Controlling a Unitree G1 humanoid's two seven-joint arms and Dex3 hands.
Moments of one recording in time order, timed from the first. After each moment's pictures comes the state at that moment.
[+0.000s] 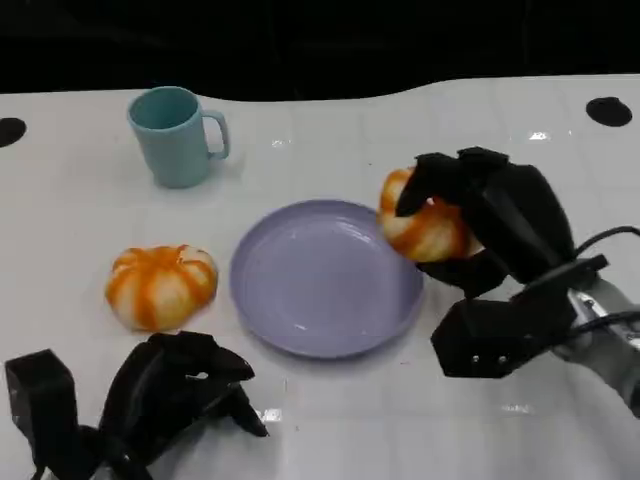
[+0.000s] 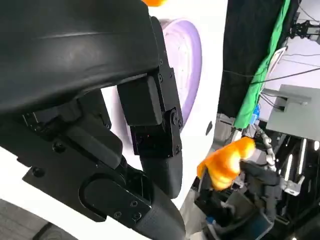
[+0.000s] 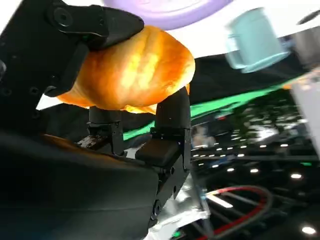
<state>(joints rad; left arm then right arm) -0.22 -0.02 0.18 0.78 -0.36 -0.30 -0.73 -0.73 -0.21 0.48 0.95 -0.70 -0.65 -0.63</state>
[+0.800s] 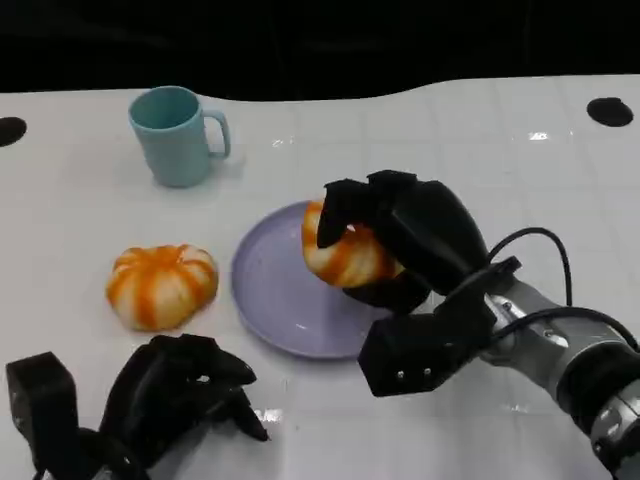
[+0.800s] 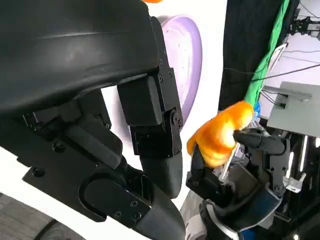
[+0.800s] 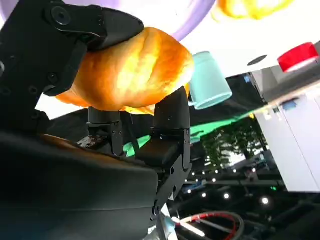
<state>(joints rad) -0.20 -0.02 0.17 0.74 -0.36 -0.29 -0.73 -0.82 -0.05 0.54 1.11 -0.76 -0.64 -0.60</state>
